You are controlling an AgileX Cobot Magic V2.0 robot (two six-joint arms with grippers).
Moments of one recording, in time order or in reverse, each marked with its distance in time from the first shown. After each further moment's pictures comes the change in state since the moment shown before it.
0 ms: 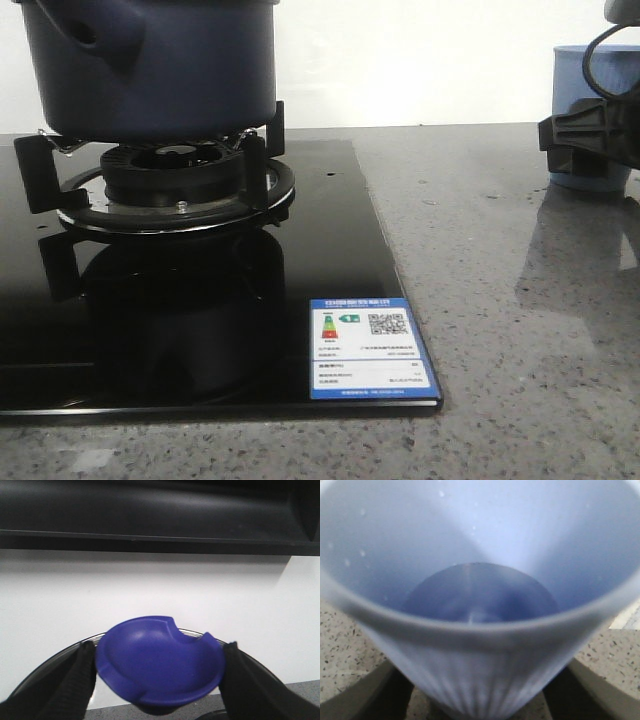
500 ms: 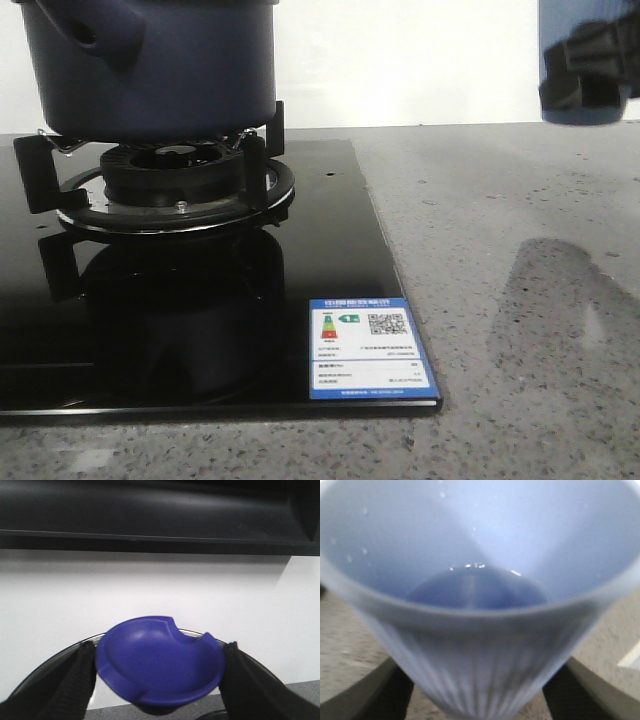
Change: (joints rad) left arm 0.000 0.000 0.000 0.000 0.000 0.000; right arm 0.004 -0.182 -0.082 -0.155 0.245 0.002
